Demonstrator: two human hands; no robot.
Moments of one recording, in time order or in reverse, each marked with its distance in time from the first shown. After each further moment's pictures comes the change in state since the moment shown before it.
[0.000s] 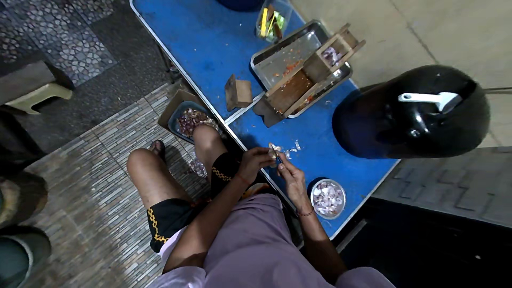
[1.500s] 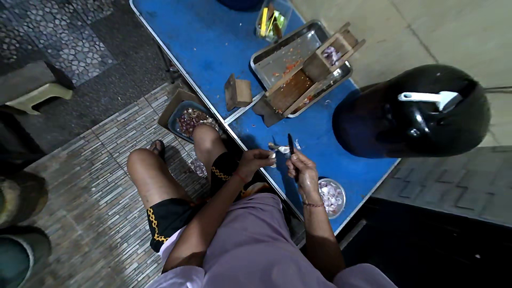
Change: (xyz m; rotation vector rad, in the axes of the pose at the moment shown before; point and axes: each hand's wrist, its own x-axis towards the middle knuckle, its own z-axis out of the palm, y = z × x) left_hand 0.001 -0.002 -0.011 0.268 -0.115 0.097; right_hand 0.021 -0.004 -0.021 0.518 0.085 0.267
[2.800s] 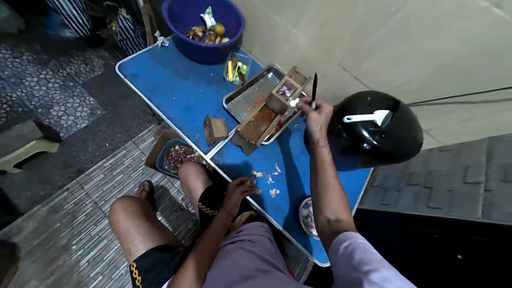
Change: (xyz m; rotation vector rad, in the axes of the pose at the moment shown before) left_hand 0.008 -0.001 0.011 -0.116 0.076 -0.120; right_hand 0.175 -0.149 -0.054 -0.493 0.350 -0.535
